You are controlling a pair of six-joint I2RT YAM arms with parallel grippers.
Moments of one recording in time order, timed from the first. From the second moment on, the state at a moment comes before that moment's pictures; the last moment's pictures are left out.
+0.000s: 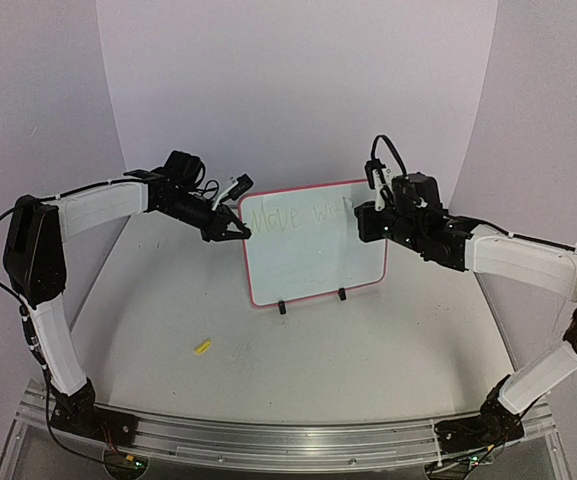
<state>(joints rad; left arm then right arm) -0.47 1.85 1.56 -0.55 0.75 0.39 0.67 1.49 1.13 -0.02 0.26 0.14</state>
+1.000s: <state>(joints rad) -0.47 1.85 1.56 -0.55 0.75 0.39 0.67 1.49 1.06 -0.02 0.26 0.19</state>
